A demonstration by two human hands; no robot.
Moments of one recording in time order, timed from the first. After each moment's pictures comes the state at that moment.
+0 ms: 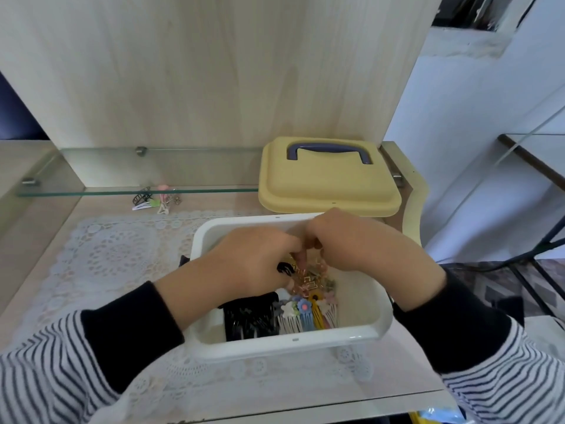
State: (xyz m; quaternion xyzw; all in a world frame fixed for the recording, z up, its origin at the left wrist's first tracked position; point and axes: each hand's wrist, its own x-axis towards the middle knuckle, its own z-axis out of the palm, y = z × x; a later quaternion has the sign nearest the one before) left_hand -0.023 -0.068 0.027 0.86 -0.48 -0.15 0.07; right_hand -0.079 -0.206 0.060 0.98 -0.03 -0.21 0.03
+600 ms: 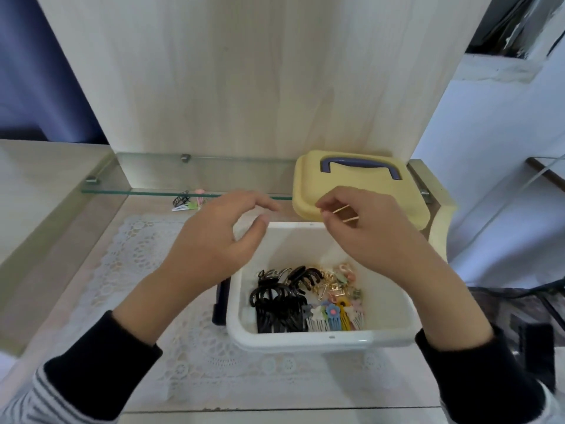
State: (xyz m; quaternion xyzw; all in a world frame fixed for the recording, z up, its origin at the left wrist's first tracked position) left_hand -0.007 0.015 0.034 0.83 -0.37 0.09 0.40; right_hand -0.095 -0.183 0.075 0.94 -0.05 0.15 -0.30
